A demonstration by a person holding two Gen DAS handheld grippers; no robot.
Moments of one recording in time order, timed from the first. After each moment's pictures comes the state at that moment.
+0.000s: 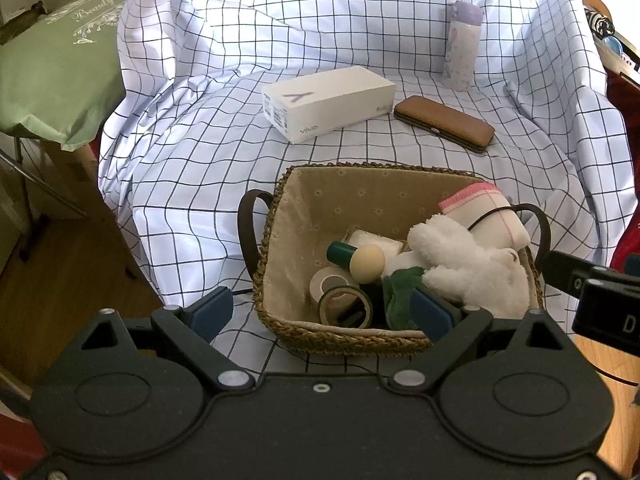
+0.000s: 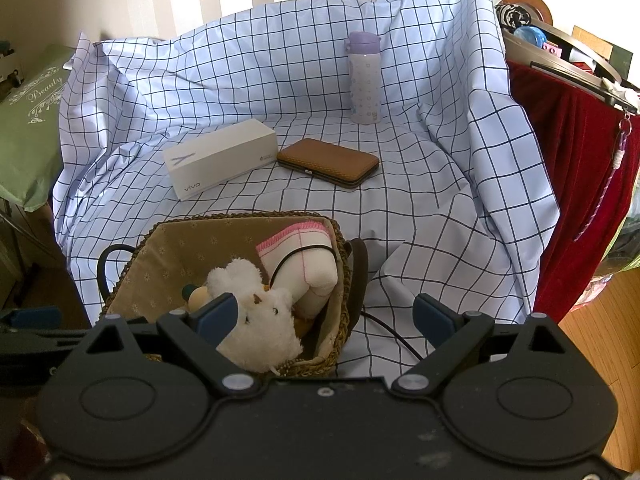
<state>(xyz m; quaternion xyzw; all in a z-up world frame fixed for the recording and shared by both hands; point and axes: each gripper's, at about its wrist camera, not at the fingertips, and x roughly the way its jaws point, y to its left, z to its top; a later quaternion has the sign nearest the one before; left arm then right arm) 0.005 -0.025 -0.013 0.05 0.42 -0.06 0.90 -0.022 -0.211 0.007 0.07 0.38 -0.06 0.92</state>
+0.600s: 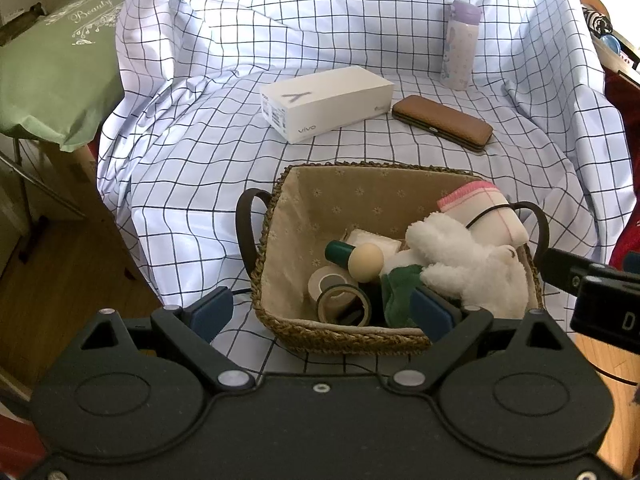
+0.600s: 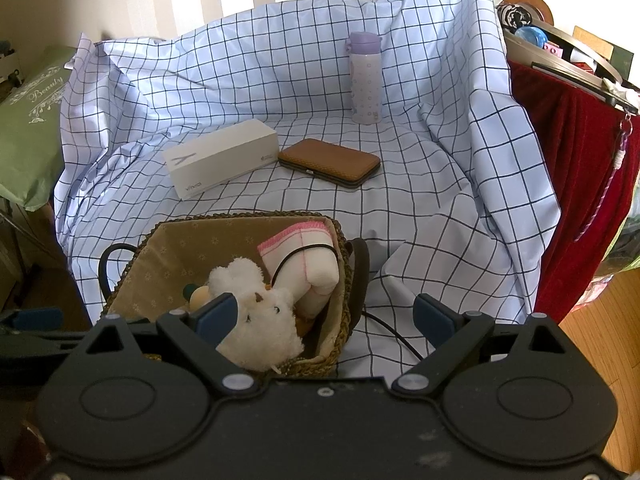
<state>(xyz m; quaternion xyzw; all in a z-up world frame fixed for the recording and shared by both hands) 0.004 -0.026 -0.014 0.05 0.42 -0.06 0.90 -0.022 -0.211 0.008 0.07 0.38 -0.06 0.92</state>
